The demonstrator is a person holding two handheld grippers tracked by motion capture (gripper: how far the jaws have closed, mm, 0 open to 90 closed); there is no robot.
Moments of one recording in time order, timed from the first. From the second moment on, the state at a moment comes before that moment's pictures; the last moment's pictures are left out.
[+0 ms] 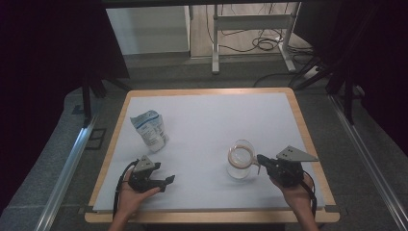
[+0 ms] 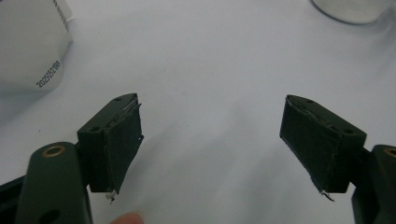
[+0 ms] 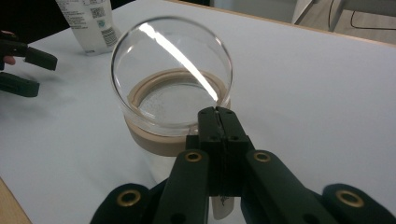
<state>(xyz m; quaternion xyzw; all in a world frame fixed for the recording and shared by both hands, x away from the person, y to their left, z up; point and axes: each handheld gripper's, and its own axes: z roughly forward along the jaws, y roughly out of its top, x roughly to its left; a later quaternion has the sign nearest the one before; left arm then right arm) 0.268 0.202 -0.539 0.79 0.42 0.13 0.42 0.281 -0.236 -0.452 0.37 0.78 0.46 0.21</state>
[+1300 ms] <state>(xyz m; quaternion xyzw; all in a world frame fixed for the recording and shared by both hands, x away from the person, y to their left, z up) 0.305 0.050 -0.469 0.81 0.29 0.07 0.51 0.282 -0.238 -0.454 0.37 0.78 0.47 0.20</state>
